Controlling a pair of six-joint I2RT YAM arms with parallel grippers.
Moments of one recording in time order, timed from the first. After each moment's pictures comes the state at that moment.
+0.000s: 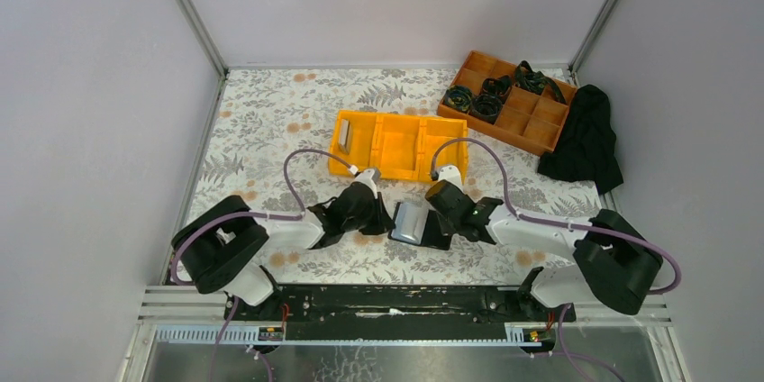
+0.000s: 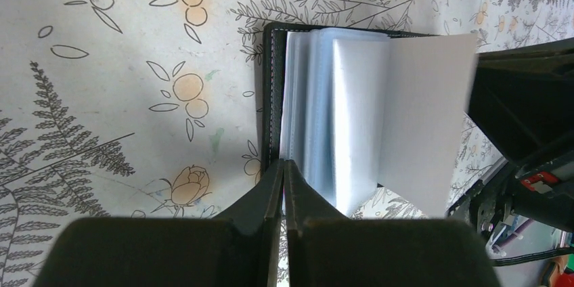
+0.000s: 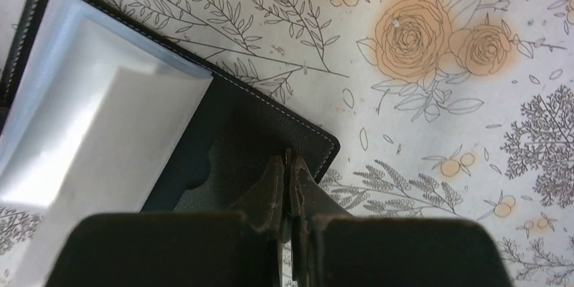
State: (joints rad) left arm -0.85 1.51 0.50 0.32 0.06 -0.83; right arm 0.87 1.32 0.60 -0.33 0.38 0.48
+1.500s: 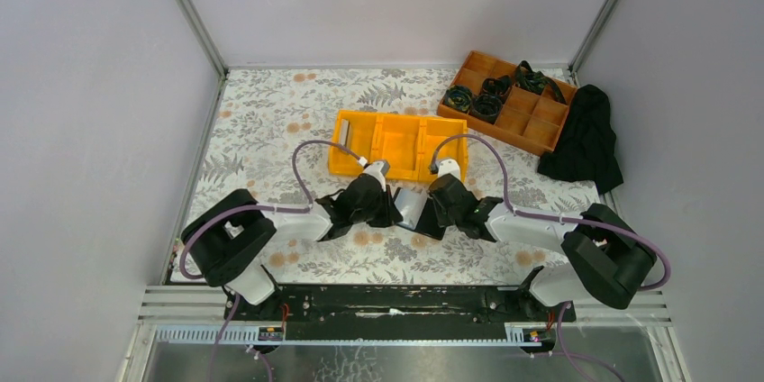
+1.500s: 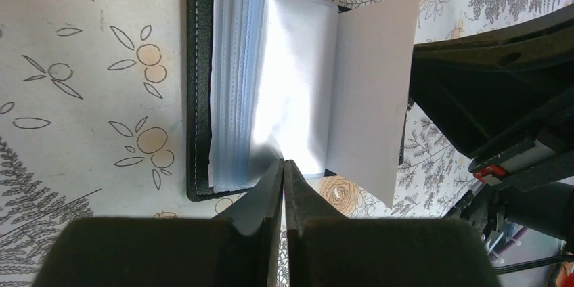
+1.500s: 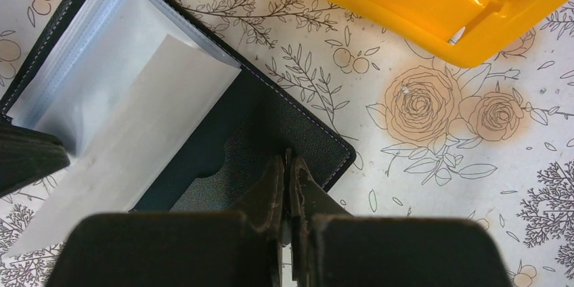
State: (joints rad) left arm -0.84 1.58 0.59 0.31 0.08 -0.79; right arm 0.80 1.40 0.57 -0.09 0.32 0.39
